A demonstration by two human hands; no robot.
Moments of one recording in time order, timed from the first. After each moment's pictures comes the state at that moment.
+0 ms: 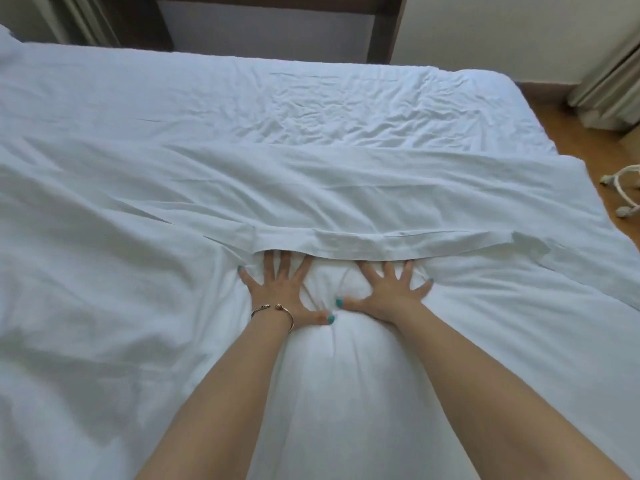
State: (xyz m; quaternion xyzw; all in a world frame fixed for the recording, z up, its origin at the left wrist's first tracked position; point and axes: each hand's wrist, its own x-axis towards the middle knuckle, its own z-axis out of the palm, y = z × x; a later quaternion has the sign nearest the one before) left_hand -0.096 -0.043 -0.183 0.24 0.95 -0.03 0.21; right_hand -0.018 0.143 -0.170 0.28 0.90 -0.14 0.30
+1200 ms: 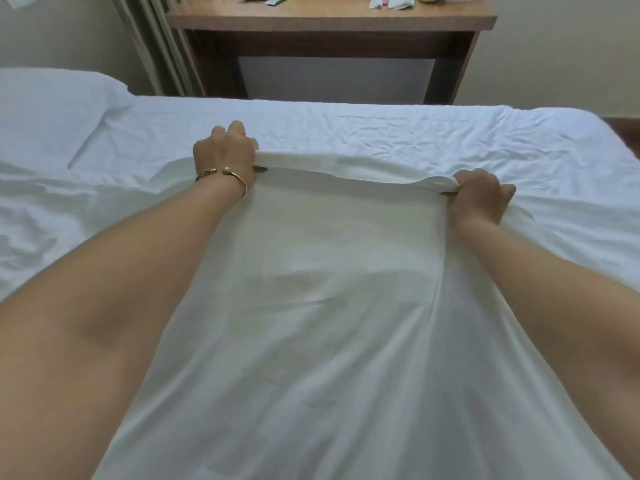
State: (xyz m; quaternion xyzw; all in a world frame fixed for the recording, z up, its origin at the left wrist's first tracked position) left_hand -0.340 -0.141 -0.012 0.15 0.98 -0.07 -0.12; right_hand -0.193 0.175 -0.066 0.30 0.93 -0.09 -0.17
